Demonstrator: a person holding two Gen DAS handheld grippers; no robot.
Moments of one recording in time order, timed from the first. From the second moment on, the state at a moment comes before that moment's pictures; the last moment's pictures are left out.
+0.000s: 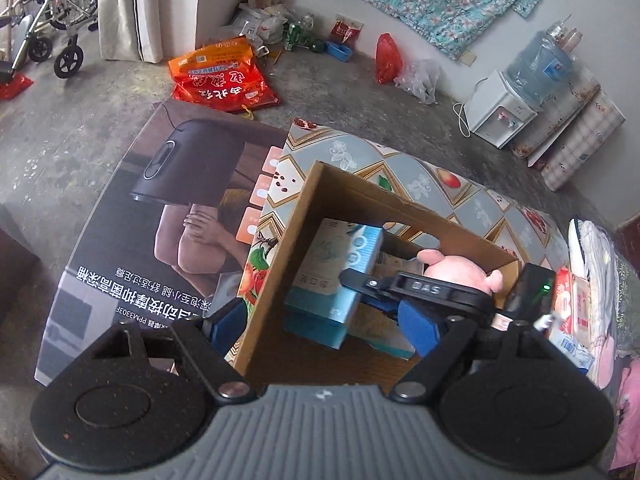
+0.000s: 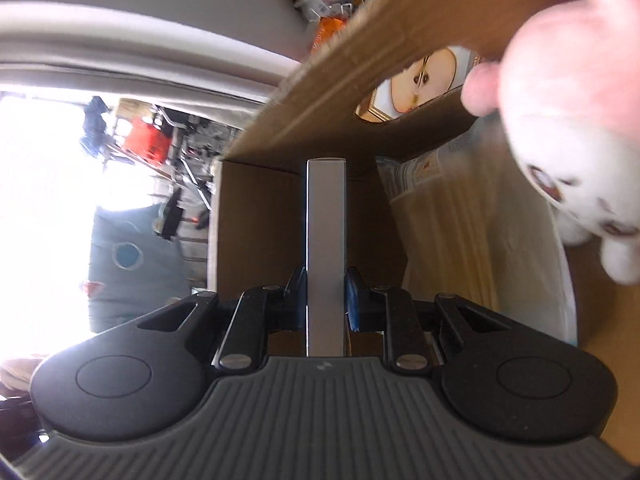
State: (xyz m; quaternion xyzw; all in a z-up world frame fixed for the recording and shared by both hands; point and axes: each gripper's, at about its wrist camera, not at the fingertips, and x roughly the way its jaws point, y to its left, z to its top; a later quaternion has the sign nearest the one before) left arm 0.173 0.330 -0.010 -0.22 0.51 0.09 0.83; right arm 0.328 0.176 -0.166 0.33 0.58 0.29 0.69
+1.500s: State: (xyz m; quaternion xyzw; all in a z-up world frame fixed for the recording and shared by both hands) left arm 0.263 0.108 -0.006 -0.28 0.53 -0.08 0.80; right arm 0.243 -0.217 0.015 0.26 0.42 0.17 0.85
